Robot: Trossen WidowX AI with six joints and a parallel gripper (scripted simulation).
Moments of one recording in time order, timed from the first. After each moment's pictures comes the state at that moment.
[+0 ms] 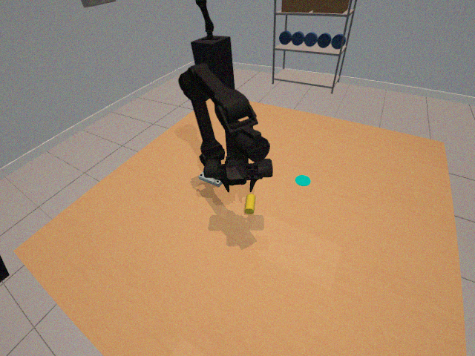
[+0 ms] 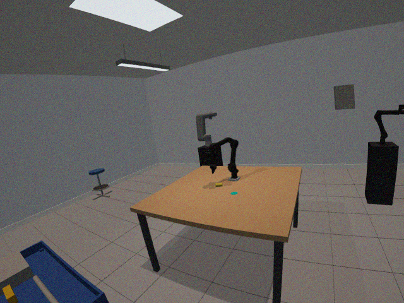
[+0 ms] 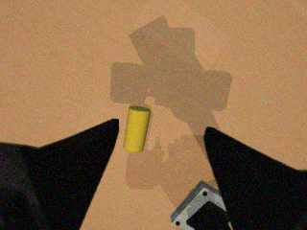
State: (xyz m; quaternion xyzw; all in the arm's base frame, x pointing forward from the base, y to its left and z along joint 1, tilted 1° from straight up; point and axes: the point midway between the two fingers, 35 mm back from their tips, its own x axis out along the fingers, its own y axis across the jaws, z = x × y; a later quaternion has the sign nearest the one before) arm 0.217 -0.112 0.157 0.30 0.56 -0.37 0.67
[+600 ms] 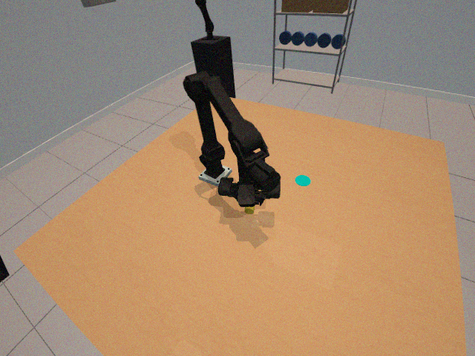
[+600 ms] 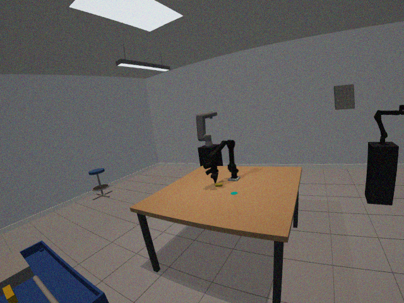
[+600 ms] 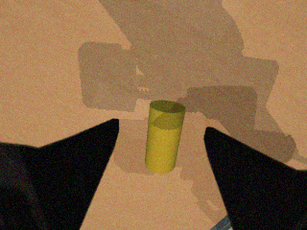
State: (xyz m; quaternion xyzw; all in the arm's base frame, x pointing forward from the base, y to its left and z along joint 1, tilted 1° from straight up) arm 0.236 -0.086 0.071 0.37 0.59 -0.36 0.62
